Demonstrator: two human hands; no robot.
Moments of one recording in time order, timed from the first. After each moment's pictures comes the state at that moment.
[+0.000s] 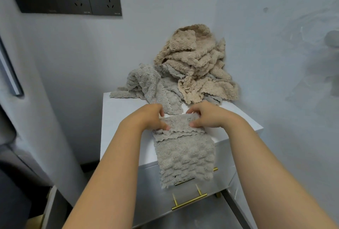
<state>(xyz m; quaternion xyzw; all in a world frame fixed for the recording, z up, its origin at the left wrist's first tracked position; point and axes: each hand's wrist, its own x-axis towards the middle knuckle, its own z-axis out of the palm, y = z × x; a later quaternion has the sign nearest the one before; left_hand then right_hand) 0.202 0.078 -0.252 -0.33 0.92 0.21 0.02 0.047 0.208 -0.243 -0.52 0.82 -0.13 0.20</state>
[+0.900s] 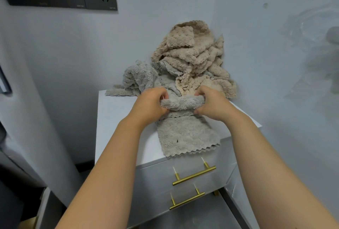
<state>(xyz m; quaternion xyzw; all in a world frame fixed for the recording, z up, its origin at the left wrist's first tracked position) 0.188 0.074 -0.259 -0.24 0.92 0.20 -0.25 0.028 0.205 -0.246 -0.48 0.83 -0.27 0.06</state>
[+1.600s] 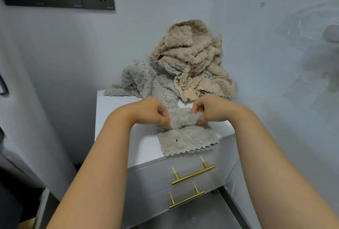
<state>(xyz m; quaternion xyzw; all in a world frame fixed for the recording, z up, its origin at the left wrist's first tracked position) 0.203 0.074 -0.241 -0.20 0.93 0.29 0.02 0.034 0.217 -0.232 -0.55 0.81 -0.11 0.17</state>
